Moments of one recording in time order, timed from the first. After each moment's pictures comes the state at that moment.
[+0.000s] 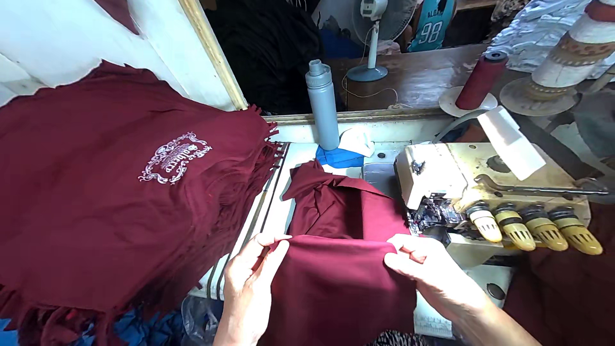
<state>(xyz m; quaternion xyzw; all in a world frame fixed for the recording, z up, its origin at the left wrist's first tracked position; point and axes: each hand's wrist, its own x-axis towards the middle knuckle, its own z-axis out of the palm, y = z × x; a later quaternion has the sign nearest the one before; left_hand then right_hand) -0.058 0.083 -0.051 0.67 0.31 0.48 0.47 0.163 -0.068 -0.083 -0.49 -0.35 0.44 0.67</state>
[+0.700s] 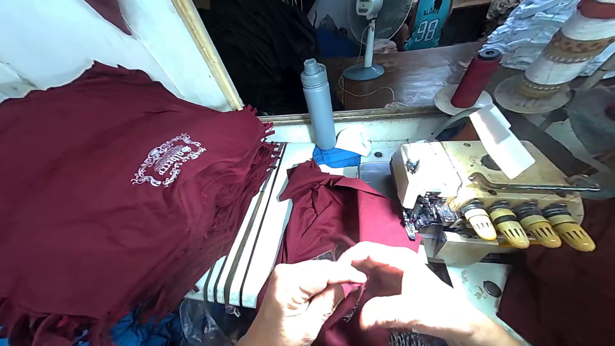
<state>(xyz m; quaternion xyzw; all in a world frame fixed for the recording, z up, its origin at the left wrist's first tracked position) -0.036 0.064 -0.033 0.82 0.00 0.35 0.46 0.140 -0.049 -0.059 -0.35 -0.58 0.40 0.61</state>
